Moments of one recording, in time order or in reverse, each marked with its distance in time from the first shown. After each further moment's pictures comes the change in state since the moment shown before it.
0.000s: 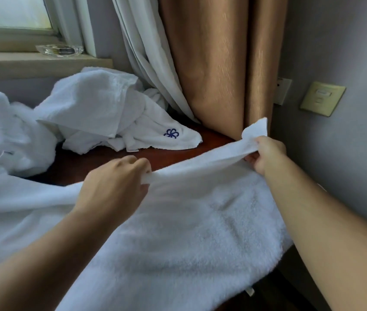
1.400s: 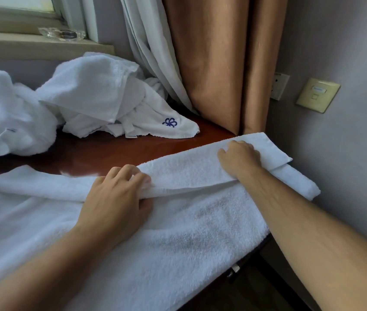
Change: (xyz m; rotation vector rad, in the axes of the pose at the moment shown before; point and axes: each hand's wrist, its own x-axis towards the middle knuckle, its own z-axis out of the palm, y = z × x) left_hand -0.056 0.017 0.023 -0.104 -0.124 -0.126; right_hand -0.043 0.045 0.005 -1.467 -0.121 -0.673
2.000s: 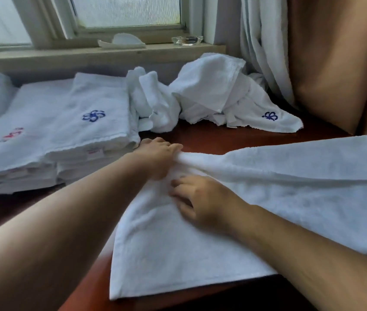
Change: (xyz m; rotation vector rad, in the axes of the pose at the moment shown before) left_hand -0.018 -0.129 -0.076 0.416 -0.564 -0.167; right_hand -0.210 -0.197 0.038 0.287 -0.175 -1.261
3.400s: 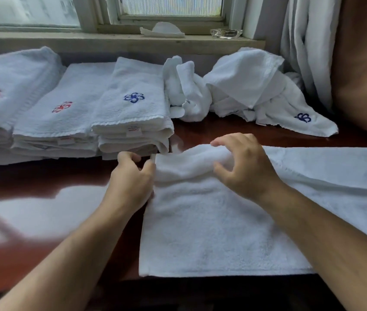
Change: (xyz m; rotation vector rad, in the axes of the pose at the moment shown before) left_hand -0.143 0.006 0.051 -1.230 0.506 -0.794; right_hand 0.007 0.007 -0.021 0.035 0.381 0.208
